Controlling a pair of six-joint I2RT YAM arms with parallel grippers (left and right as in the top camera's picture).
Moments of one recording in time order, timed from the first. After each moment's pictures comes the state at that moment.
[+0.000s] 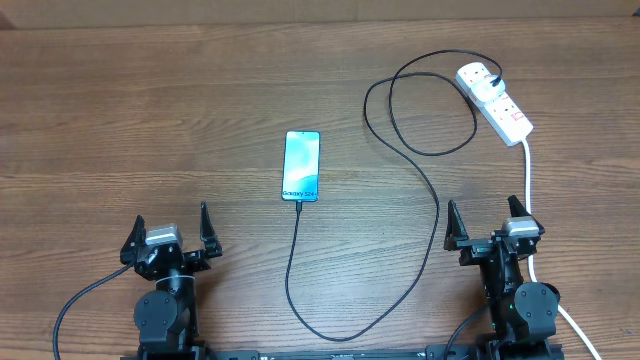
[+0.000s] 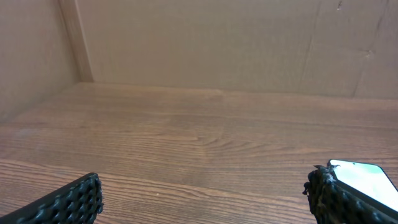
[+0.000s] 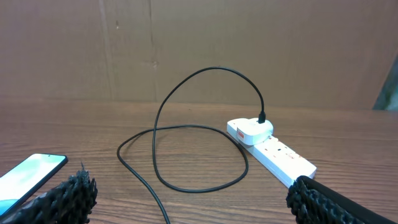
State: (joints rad) left arm 0.01 0.02 0.01 -0.06 -0.17 -0.02; right arm 0.08 0.01 0.02 -0.03 0.01 0.00
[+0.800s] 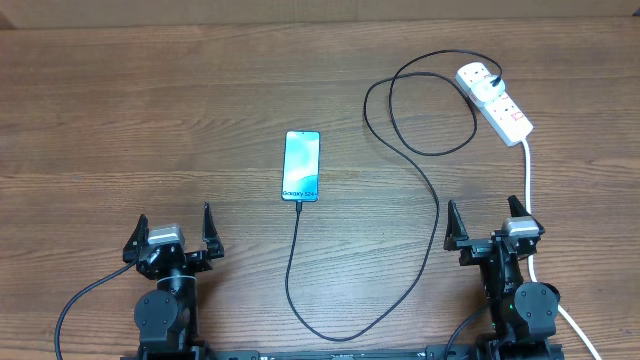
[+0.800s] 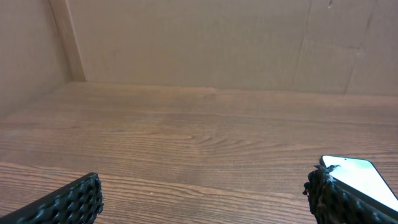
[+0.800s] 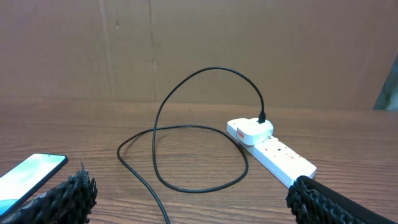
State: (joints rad) left arm 0.01 0.02 0.01 -0.07 -0.15 -0.02; right arm 0.08 0.01 0.02 -0.03 0.01 0.00
